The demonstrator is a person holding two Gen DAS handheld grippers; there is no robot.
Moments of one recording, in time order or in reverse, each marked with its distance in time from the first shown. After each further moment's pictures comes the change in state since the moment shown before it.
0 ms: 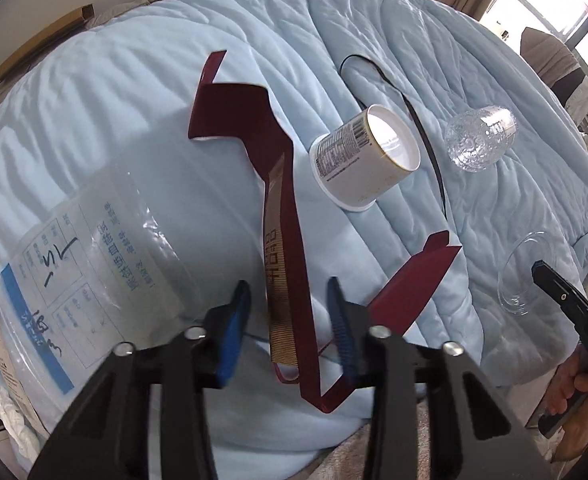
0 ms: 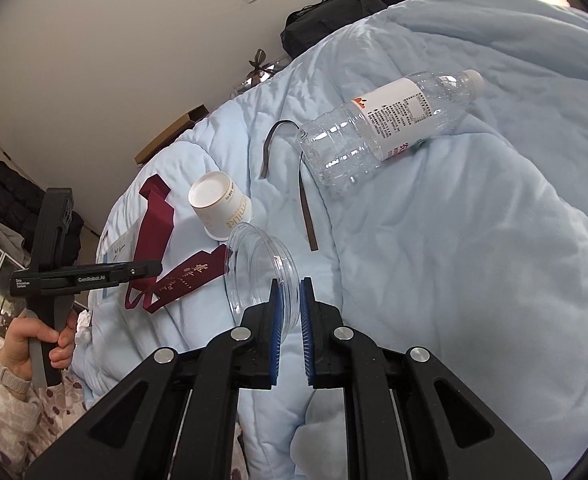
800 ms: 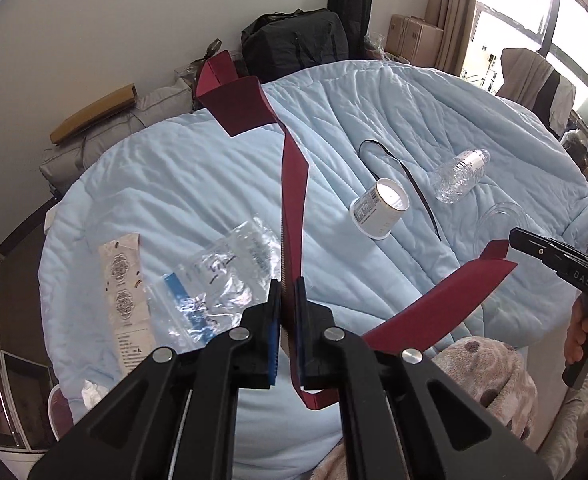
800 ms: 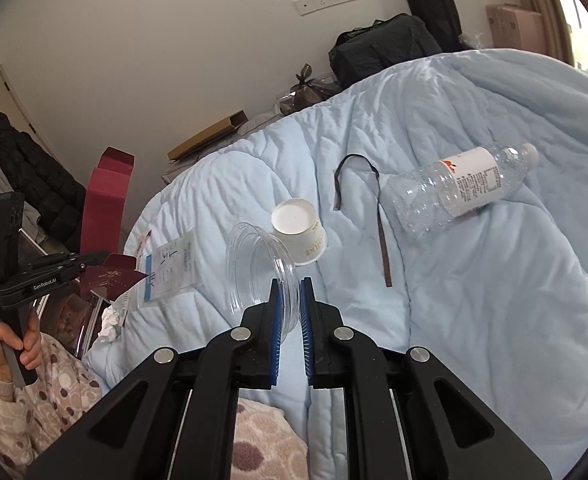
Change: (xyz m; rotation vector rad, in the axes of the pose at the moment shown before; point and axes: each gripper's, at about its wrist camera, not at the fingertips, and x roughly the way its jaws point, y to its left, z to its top) left arm -0.148 0.035 -0.052 0.083 -0.290 0.131; right arm -0.018 0.086 0.018 -0.145 -0.045 0.042
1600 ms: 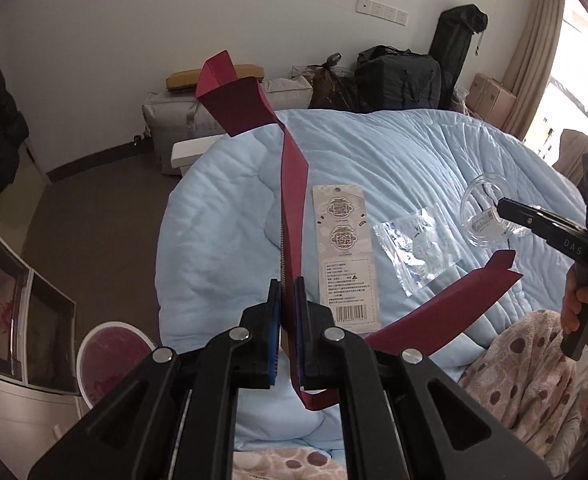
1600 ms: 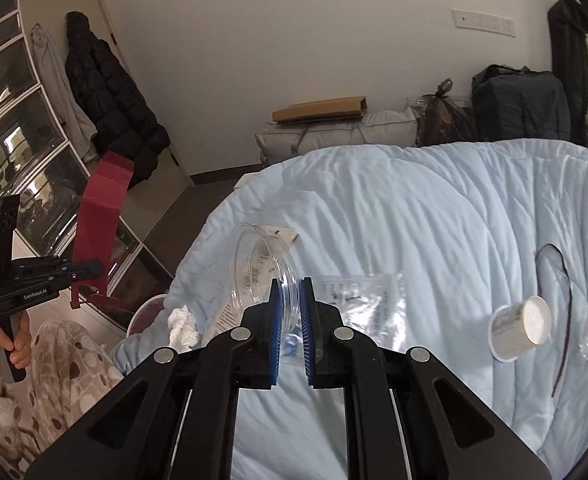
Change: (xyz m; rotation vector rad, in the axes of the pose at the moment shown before) left arm -0.093 0.221 -0.108 -0.299 -0.066 0.078; right arm 0.113 0.240 0.027 -0.342 0.080 0.160
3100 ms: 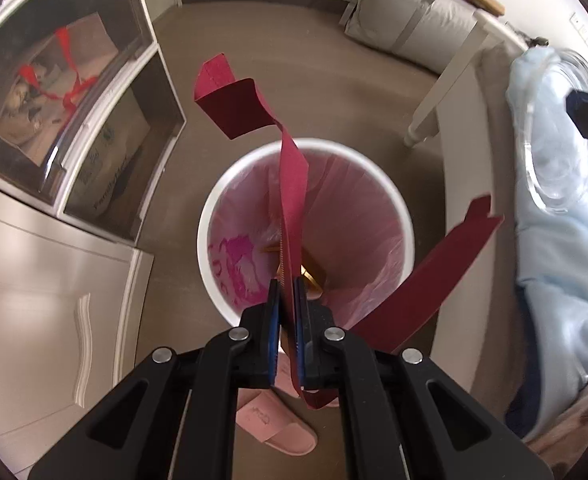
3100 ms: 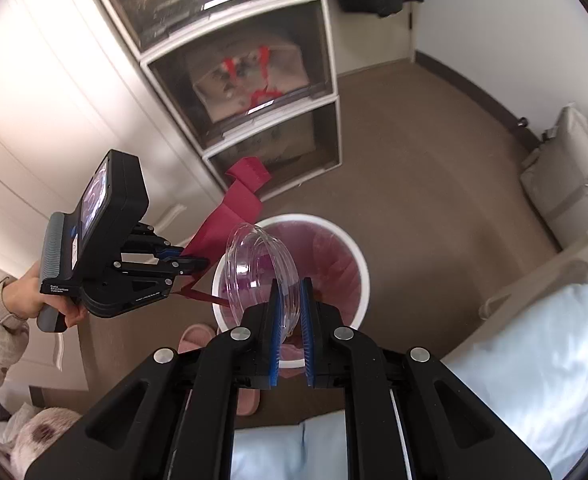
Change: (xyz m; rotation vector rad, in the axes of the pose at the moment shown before) left arm 0.109 0.362 -0.209 -0.417 0.335 0.246; right arm 0.357 0.411 -0.025 -0.701 0.550 0.410
